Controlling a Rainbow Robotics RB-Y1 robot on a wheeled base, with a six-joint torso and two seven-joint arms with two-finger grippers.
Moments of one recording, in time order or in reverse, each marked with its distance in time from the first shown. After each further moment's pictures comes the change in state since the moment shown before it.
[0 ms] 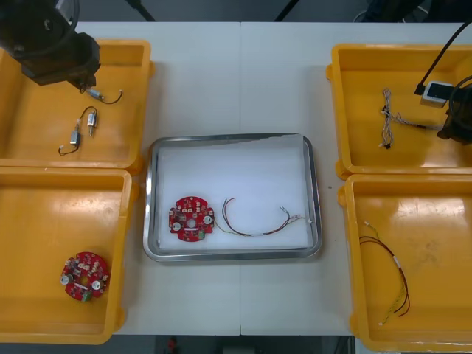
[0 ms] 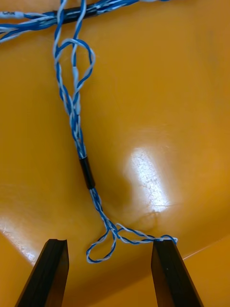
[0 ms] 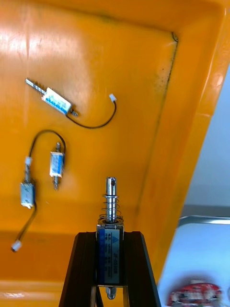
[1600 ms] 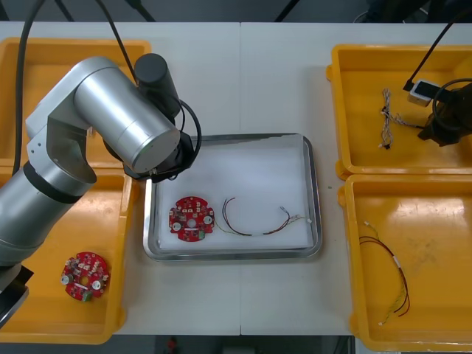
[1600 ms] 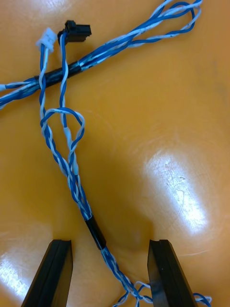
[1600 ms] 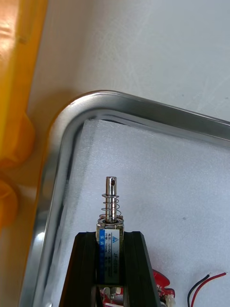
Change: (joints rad) right arm -0.077 0.096 0.067 0.216 -0.142 -0.070 0.000; left arm 0.355 -0.364 -0.158 -0.560 -0.550 0.148 0.527
